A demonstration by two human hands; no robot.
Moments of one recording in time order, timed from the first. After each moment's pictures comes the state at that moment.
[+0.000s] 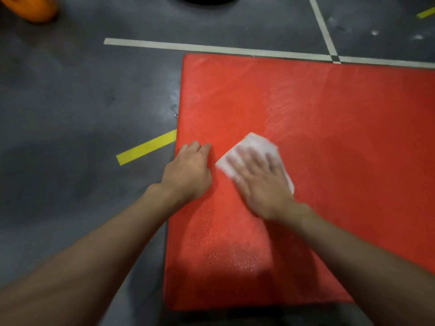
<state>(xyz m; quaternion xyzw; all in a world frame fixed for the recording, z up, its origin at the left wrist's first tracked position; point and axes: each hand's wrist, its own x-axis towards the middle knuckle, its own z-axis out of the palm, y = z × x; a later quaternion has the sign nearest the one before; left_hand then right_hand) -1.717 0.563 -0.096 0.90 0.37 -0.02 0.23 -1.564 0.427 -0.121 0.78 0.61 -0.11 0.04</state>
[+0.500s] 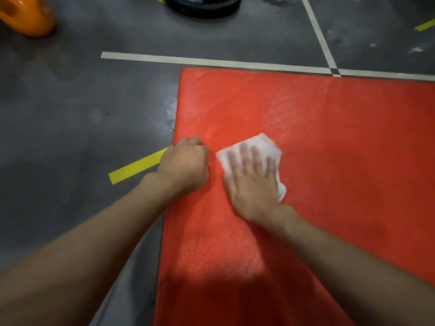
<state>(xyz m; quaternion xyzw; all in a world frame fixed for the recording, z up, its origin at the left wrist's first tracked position) -1.686 0.606 -0.080 0.93 0.34 -0.05 0.14 -1.565 0.472 -0.135 0.84 0.53 -0.08 0.00</state>
